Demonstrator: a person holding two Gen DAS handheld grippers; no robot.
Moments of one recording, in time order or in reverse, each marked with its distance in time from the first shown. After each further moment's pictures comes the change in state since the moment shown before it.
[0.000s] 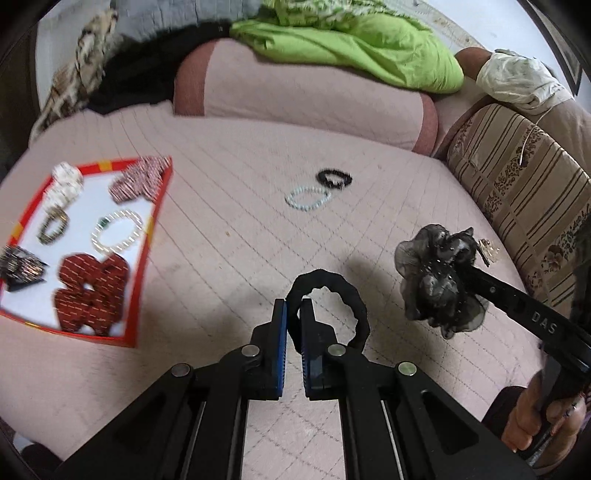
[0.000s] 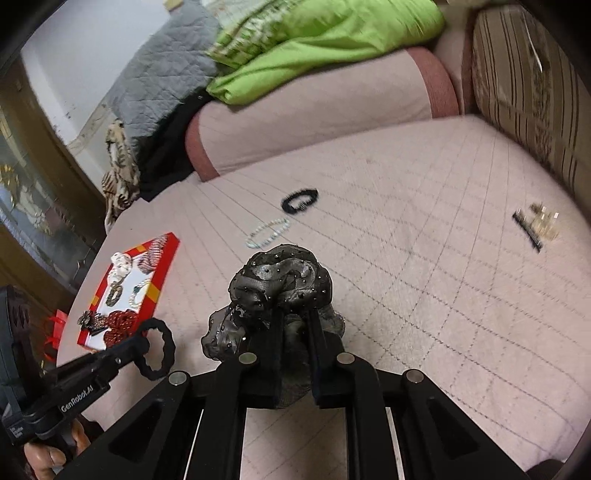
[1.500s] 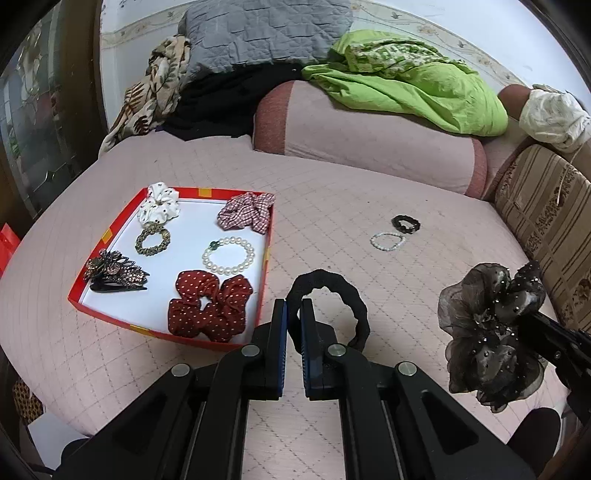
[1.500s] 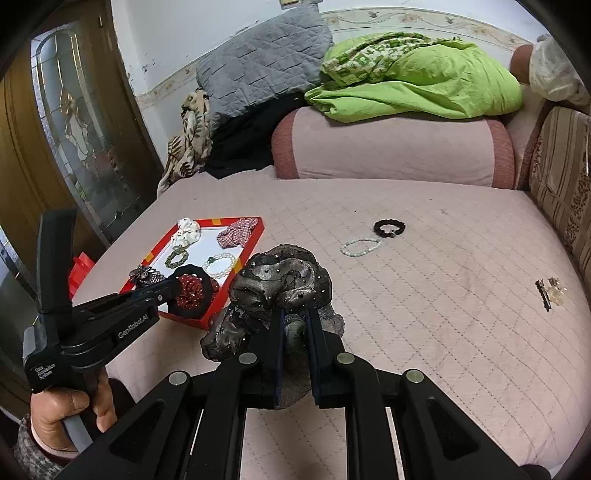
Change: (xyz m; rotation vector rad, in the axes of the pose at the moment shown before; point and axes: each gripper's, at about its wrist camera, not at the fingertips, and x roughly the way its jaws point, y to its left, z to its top) left arm -0.062 0.066 -0.004 -0.091 -0.119 0.190; right arm -0.047 0.122 -0.026 -0.264 -0.035 0.066
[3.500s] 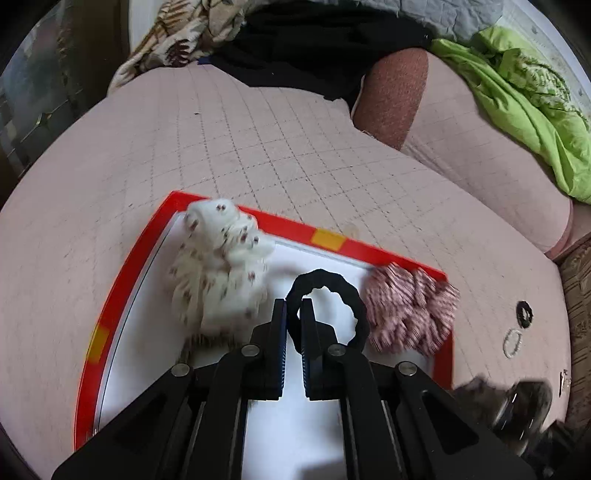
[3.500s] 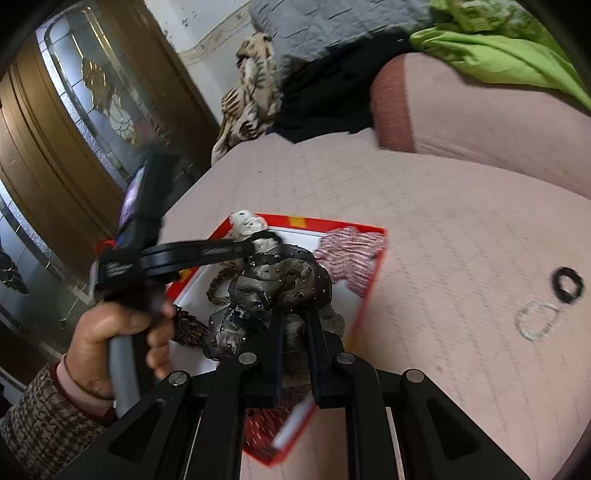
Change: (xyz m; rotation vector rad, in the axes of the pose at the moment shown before) left arm 0.207 0.186 0.127 -0.197 0.212 0.029; right arm 0.226 0.096 0.089 -0.077 0.169 0.311
